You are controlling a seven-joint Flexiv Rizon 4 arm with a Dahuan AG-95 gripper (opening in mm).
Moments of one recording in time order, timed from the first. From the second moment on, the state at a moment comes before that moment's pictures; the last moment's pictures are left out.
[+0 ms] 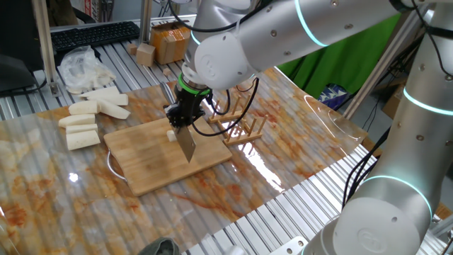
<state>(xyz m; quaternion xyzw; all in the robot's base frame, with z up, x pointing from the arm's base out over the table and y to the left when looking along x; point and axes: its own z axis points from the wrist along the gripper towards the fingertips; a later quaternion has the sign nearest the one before) 0.544 0.071 0.076 0.08 0.99 0.04 0.05</state>
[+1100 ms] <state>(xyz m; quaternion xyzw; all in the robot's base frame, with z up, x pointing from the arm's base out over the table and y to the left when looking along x) 0.542 0.069 0.064 0.08 0.99 0.04 0.05</state>
